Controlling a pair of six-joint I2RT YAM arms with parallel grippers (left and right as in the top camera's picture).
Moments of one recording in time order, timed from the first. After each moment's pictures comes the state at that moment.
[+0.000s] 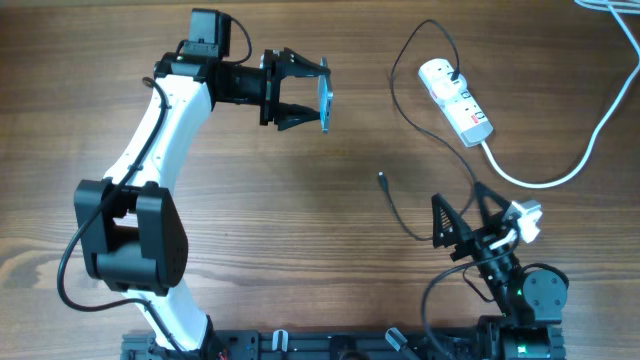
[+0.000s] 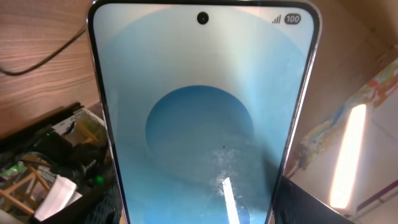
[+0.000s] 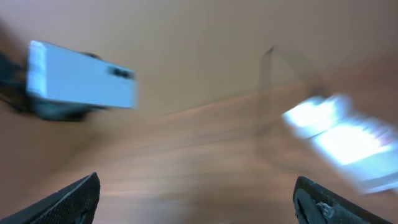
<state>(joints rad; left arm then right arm) -0.14 1.92 1.57 -0.74 1.40 -1.13 -0.02 0.02 0.01 0.03 -0.46 0.59</state>
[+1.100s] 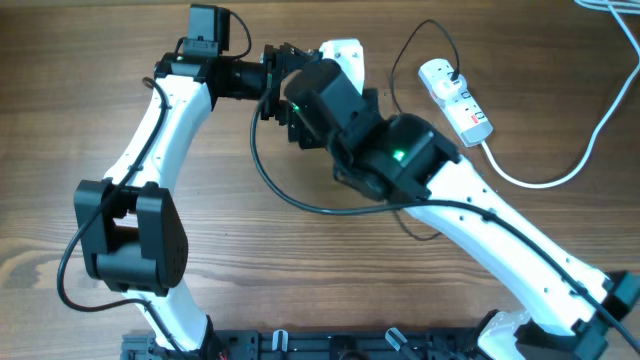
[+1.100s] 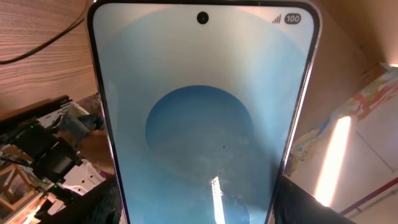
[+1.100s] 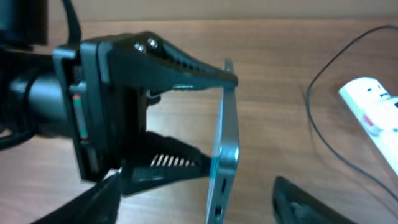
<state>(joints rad) -0.14 1.92 1.57 -0.66 1.40 -1.29 0.84 1.65 1.76 -0.90 0.42 0.59</state>
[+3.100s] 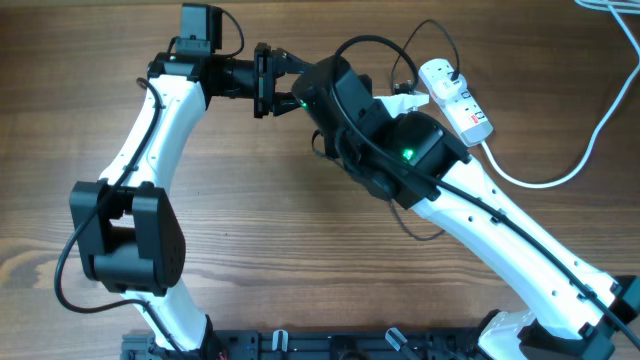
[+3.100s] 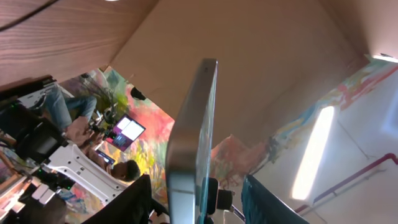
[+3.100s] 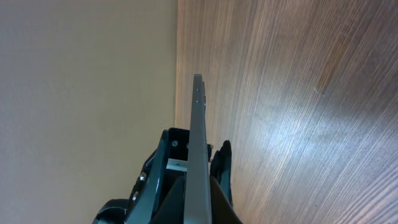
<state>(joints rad) -0.12 1.92 1.57 -0.65 1.48 -1.33 0.82 1.63 1.76 -0.94 0.45 2.06</state>
